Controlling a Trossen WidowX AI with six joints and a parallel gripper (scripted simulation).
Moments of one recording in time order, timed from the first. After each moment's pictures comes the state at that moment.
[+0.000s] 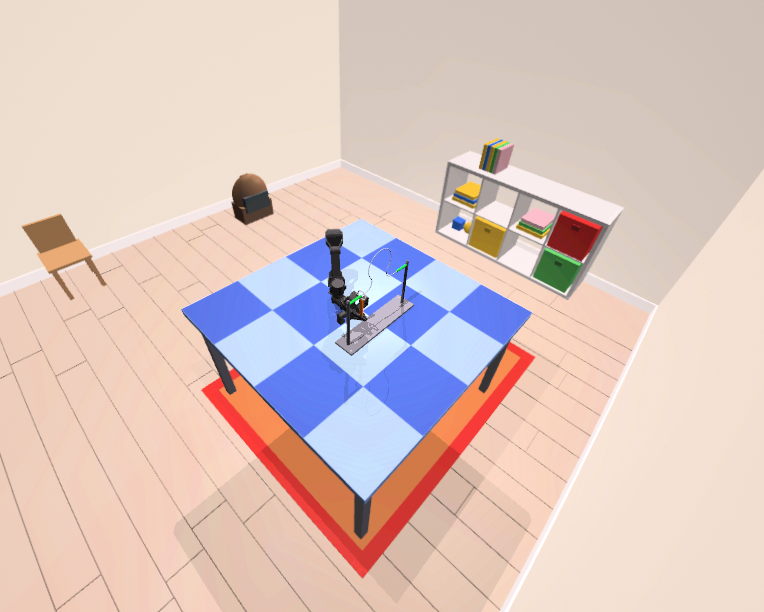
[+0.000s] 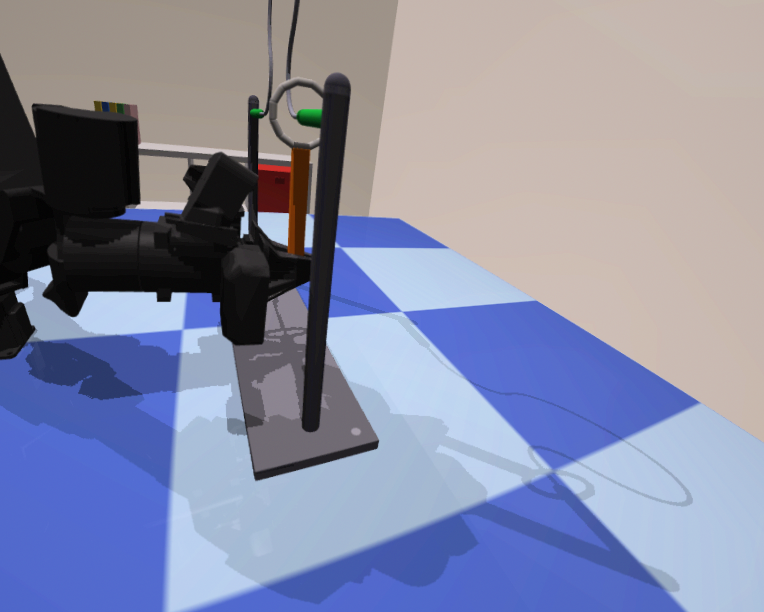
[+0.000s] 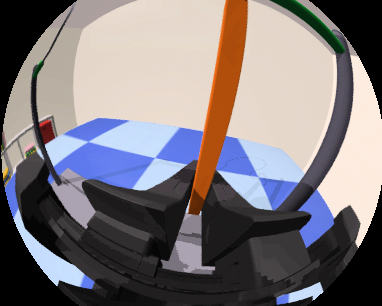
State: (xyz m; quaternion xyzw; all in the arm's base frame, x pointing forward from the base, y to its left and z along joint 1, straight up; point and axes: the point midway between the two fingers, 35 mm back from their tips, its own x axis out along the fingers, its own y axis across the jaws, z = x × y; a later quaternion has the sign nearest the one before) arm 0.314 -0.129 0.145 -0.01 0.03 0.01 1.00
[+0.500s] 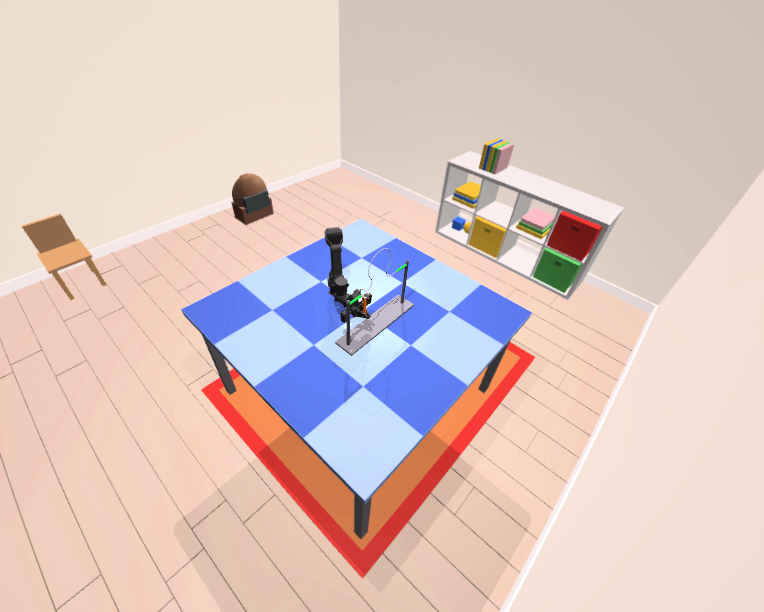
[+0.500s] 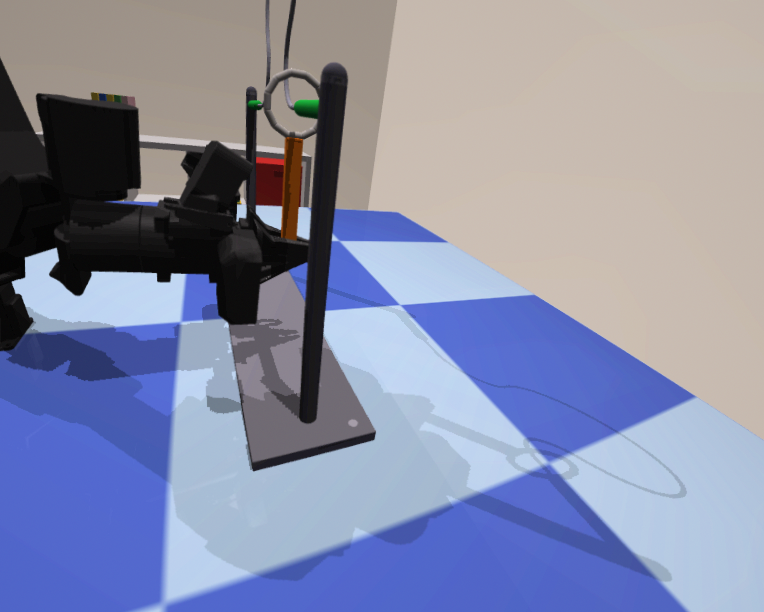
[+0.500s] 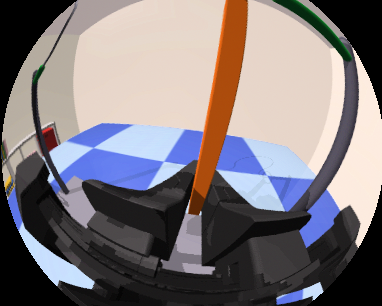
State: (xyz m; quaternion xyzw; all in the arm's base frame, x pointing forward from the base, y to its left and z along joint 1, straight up) arm 0.314 -0.107 0.145 0.02 0.03 0.01 1.00
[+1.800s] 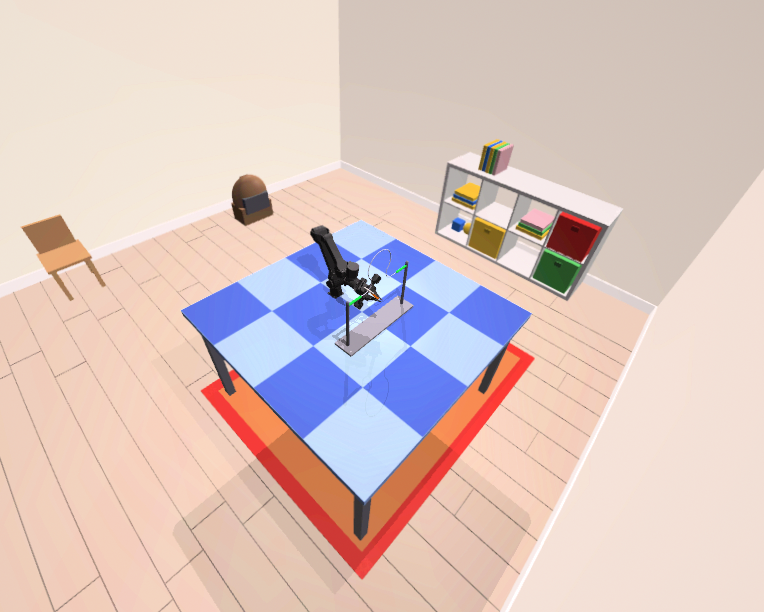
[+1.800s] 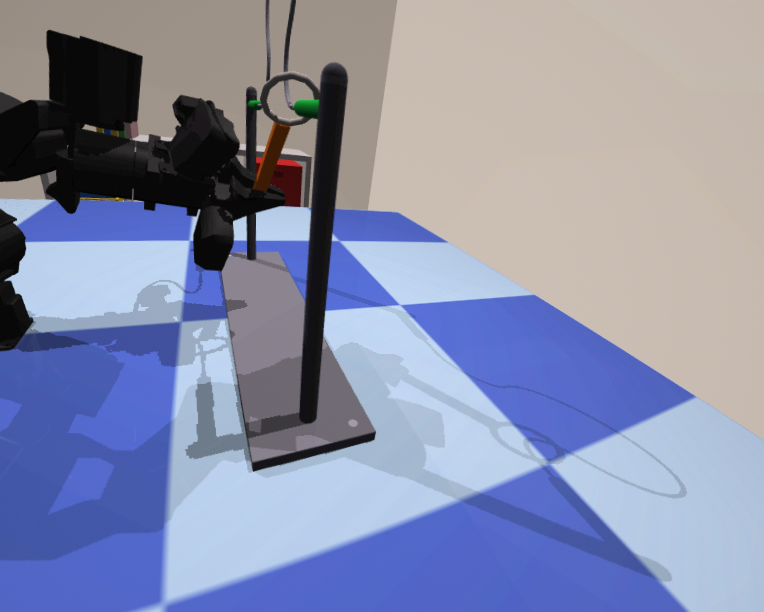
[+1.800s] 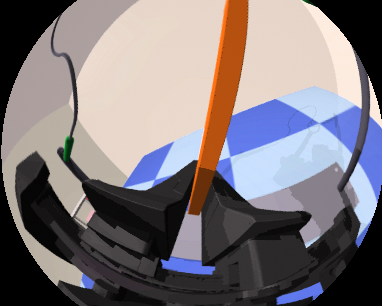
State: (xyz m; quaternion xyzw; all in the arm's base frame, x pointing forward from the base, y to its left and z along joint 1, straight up) arm 0.297 -0.007 0.177 0.31 0.09 0.04 0.94
